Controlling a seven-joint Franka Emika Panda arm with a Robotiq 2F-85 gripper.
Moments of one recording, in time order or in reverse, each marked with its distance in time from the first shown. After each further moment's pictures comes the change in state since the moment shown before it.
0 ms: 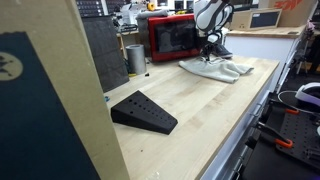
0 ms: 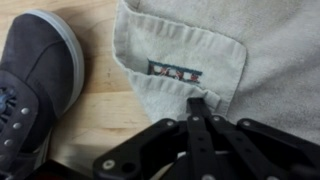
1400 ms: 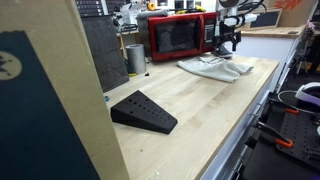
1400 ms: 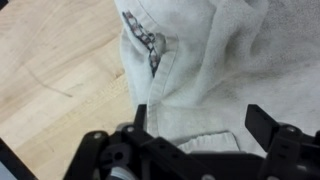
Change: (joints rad) arm -0.050 -0.396 -0.015 -0.364 0.178 -0.104 0.249
